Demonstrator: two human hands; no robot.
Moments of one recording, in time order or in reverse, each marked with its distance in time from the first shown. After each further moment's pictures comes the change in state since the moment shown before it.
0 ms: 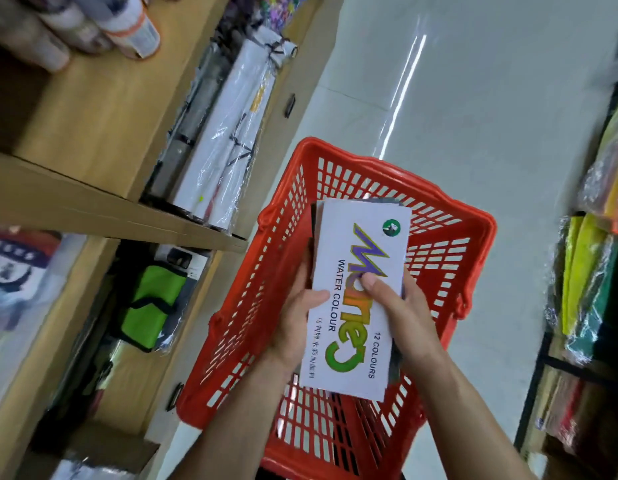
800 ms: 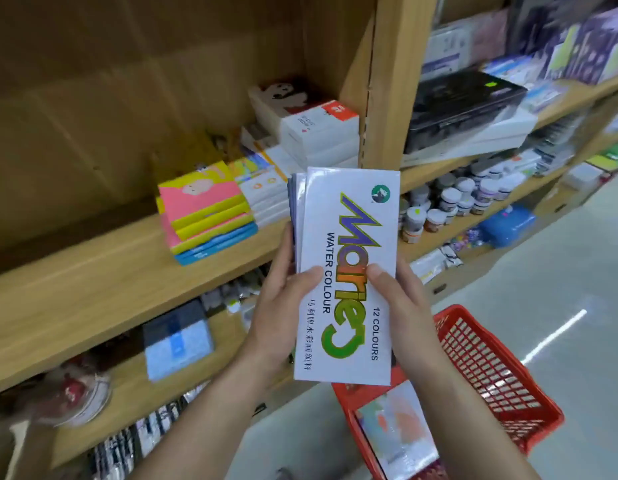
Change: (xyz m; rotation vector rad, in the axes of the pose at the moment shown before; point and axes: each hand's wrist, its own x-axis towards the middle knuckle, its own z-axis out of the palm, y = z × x) left_hand -0.429 0.205 0.026 -0.034 0.399 0.920; right_hand -0.322 -0.175 0.233 -0.158 -0.846 -0.460
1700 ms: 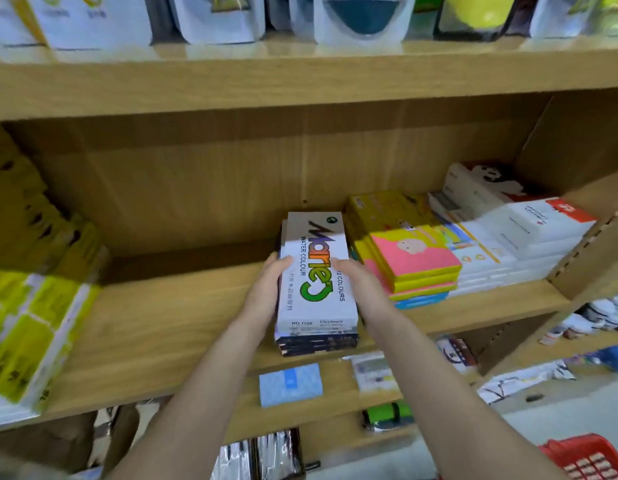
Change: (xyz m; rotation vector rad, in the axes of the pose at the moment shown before) left_hand 0.005 0.135 -0.307 0.022 0.345 -0.014; right_hand 0.092 0.073 0.322 -0.283 -0.375 0.356
